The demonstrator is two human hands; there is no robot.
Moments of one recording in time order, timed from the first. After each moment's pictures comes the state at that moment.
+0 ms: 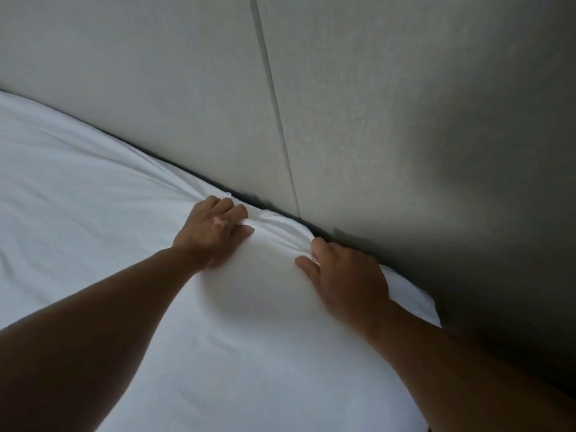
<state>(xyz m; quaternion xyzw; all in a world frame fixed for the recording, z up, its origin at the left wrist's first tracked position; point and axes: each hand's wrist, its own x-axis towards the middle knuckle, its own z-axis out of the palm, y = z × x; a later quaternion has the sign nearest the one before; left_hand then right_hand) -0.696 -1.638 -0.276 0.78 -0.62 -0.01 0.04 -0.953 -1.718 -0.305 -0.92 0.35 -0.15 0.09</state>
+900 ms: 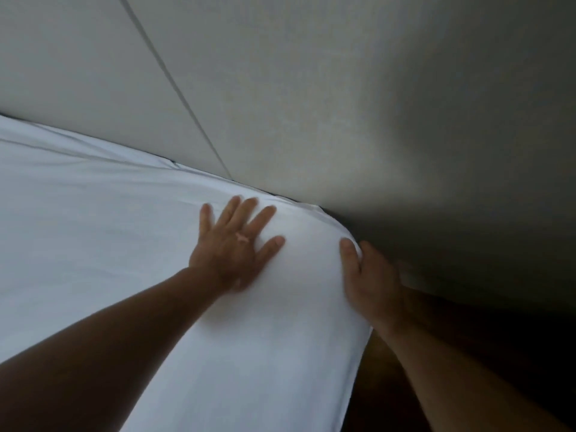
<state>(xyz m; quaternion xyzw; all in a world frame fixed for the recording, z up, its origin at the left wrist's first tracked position) -0.855 -1.643 -0.286 0.77 -0.63 -0.12 -0.08 -1.096 -1.700 -0.318 -0.72 0.61 -0.15 0.29</state>
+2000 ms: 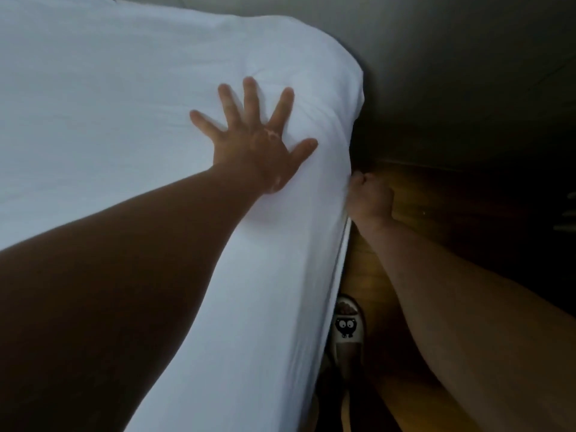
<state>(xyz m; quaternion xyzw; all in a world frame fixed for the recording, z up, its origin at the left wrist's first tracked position) -0.973 -1.555 -0.294 0.77 -0.61 -0.07 -0.16 -1.161 -1.561 -0.396 -0.54 0.73 -0.08 0.41</state>
